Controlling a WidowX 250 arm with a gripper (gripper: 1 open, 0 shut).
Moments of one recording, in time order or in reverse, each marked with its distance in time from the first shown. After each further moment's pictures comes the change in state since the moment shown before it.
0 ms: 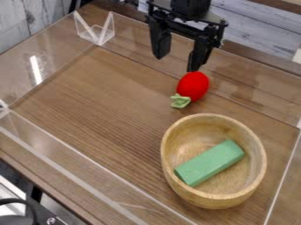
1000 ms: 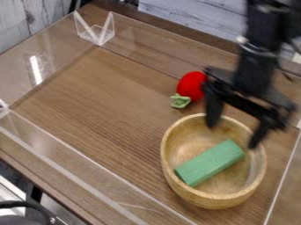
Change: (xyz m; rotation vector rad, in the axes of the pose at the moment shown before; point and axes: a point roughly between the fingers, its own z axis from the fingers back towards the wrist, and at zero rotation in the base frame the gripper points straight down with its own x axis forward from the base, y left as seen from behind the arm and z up) arm -0.049 -0.126 -0.039 -0.018 0.061 -0.166
